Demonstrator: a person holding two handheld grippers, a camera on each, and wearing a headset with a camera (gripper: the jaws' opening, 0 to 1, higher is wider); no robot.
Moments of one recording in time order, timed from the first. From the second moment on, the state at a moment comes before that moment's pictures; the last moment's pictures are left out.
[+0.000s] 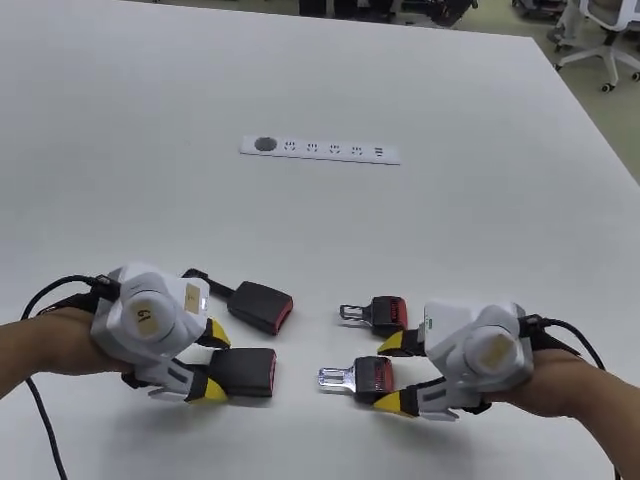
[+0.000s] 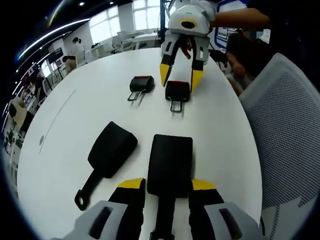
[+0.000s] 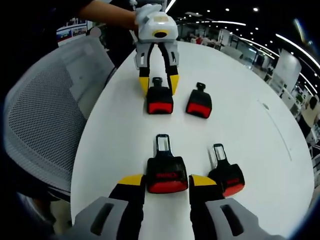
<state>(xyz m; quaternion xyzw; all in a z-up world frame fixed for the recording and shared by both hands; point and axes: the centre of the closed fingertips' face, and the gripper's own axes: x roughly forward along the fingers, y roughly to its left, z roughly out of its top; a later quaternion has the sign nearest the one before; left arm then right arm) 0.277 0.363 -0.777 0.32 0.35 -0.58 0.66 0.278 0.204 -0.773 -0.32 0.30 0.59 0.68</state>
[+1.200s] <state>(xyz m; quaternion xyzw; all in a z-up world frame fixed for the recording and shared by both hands) 0.276 0.361 -0.779 0.32 0.36 -0.59 0.65 0.276 0.213 -0.772 -0.33 0.30 0.60 0.67</state>
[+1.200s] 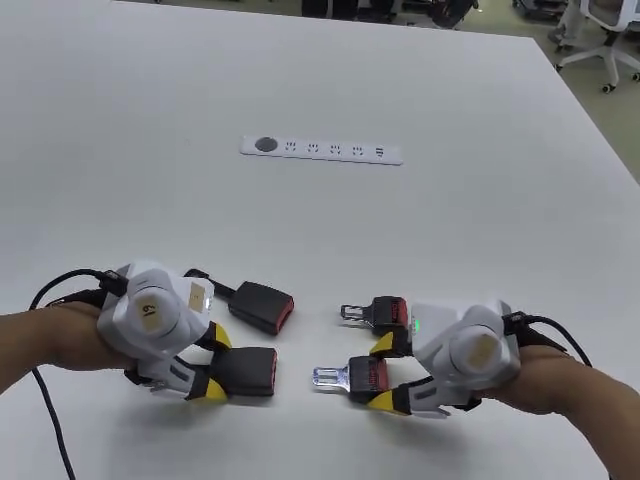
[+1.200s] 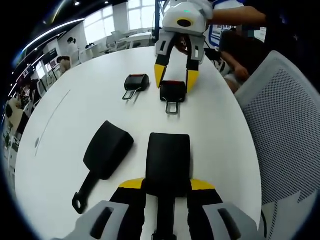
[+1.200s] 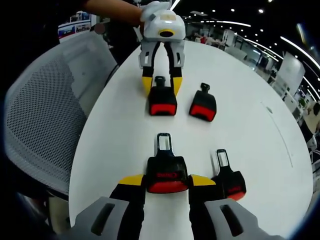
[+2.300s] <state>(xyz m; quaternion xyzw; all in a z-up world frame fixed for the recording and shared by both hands) 0.276 0.362 -0.780 0.32 0.36 -0.59 0.64 0.278 0.253 -0.771 -0.31 0.30 0.60 0.68</state>
